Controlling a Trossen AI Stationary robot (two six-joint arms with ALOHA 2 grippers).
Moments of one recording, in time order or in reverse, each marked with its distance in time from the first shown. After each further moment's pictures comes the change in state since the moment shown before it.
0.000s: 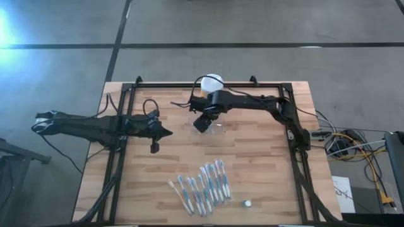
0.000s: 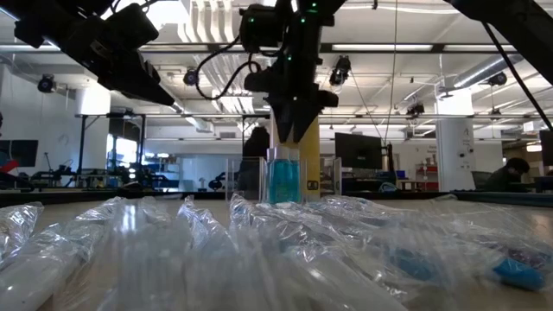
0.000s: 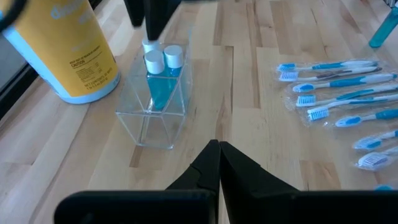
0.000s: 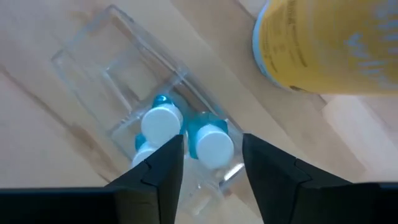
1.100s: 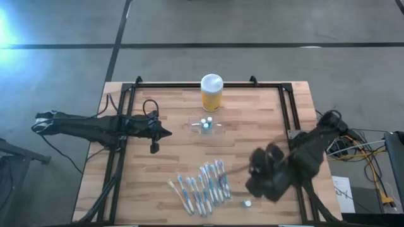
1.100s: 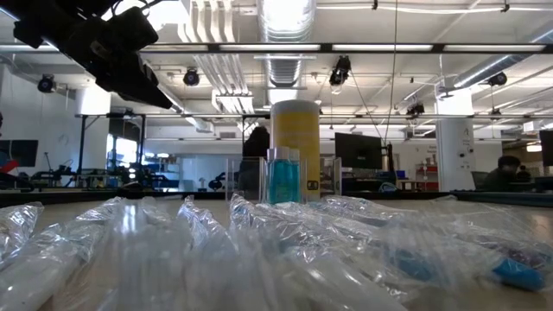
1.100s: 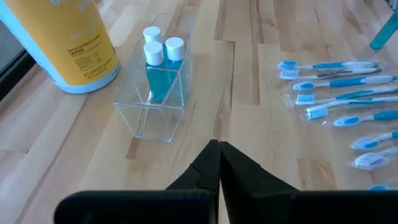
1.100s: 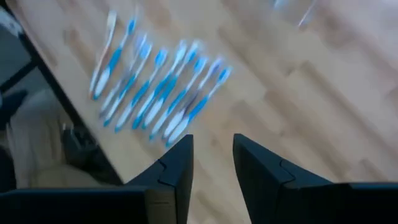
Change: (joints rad) left arm 0.000 0.000 0.000 -0.020 0.001 -0.043; right arm 0.891 -0.472 -0.144 -0.274 0.233 0.830
